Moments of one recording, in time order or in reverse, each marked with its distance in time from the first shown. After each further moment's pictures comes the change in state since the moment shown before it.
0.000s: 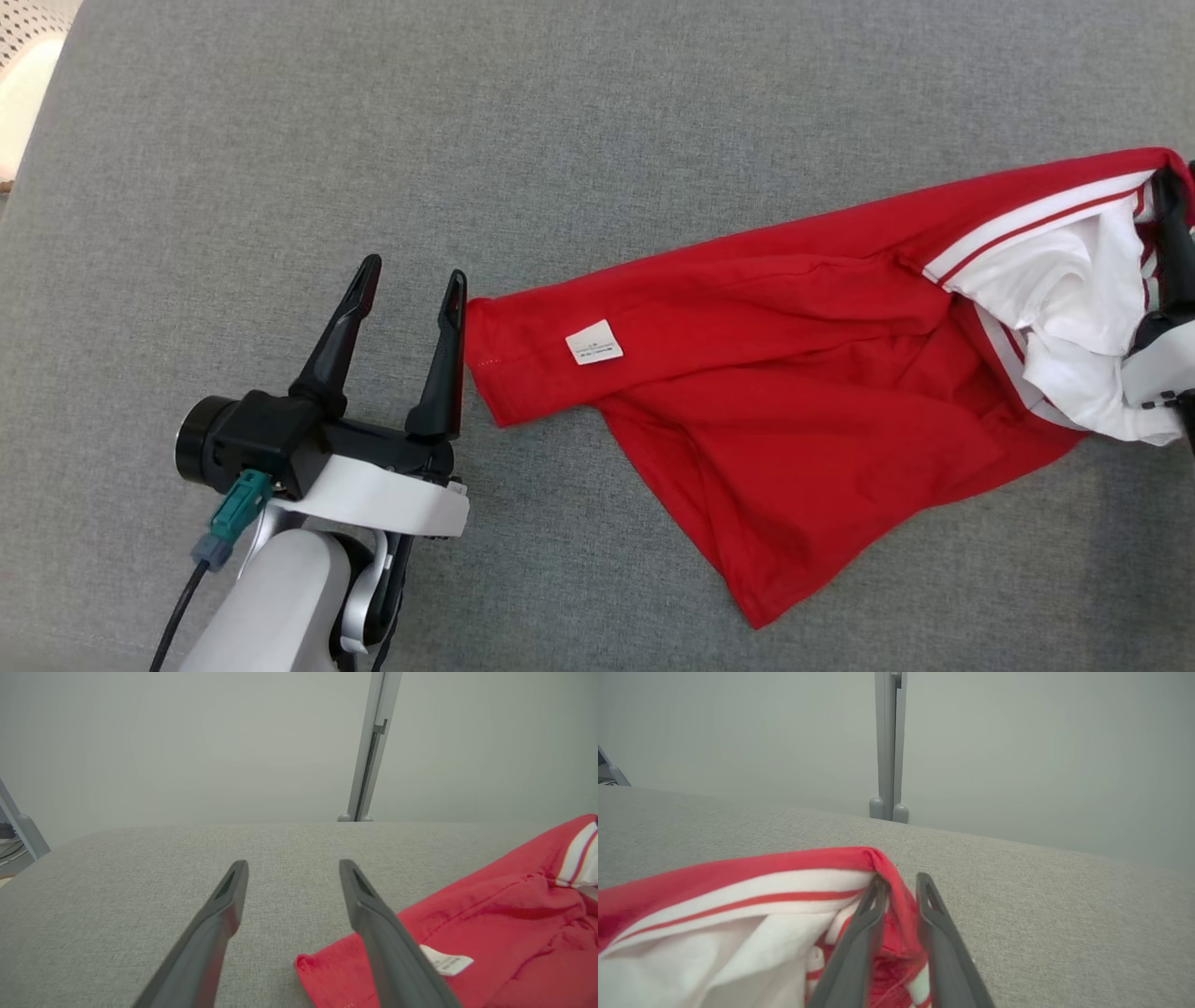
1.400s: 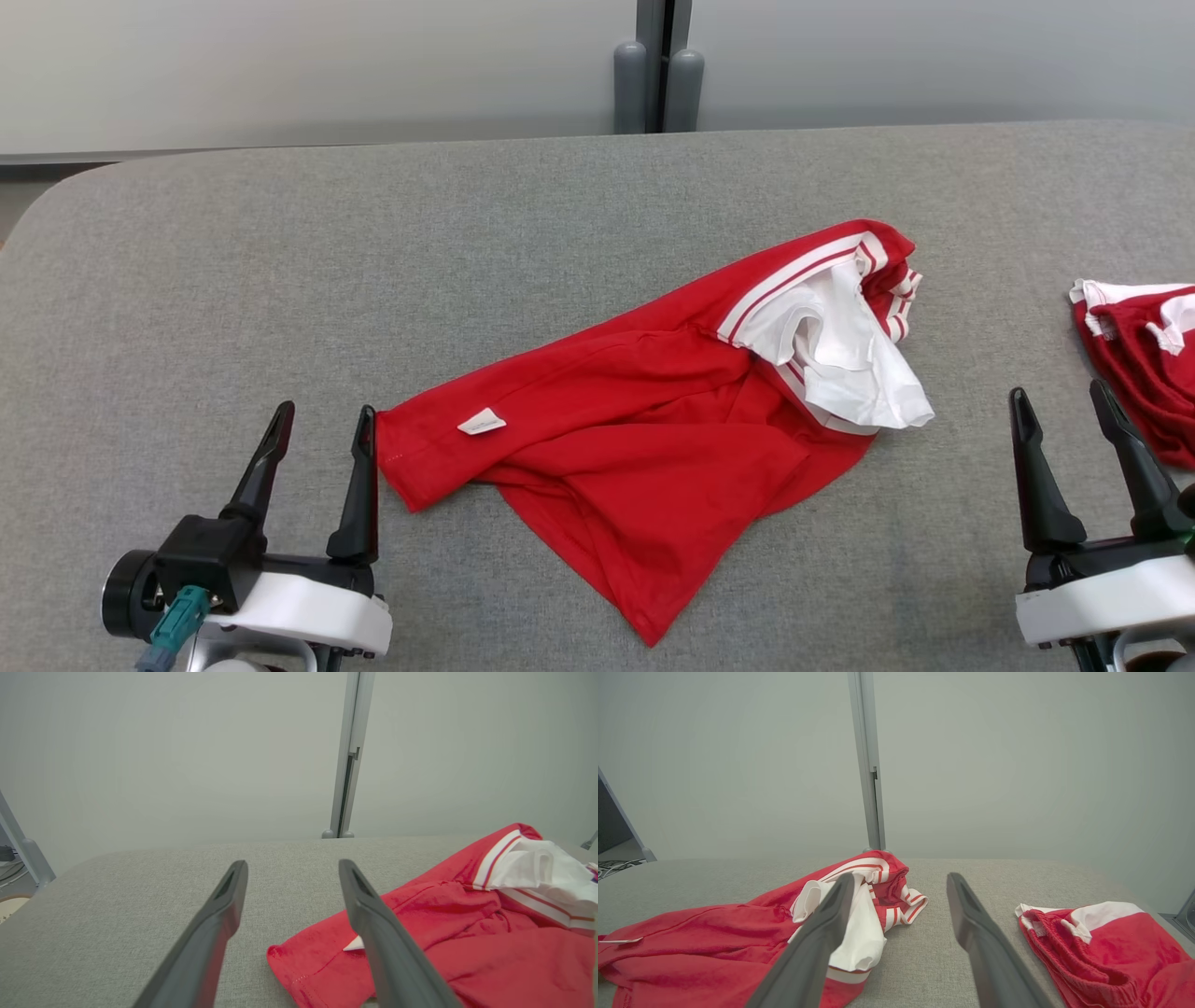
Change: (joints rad) left arm 0.257 0.053 0.117 -0.037 0.021 0.034 0.041; right arm 0.484 0.196 -0.008 -0.386 -0.002 0.000 -0.049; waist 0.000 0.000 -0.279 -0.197
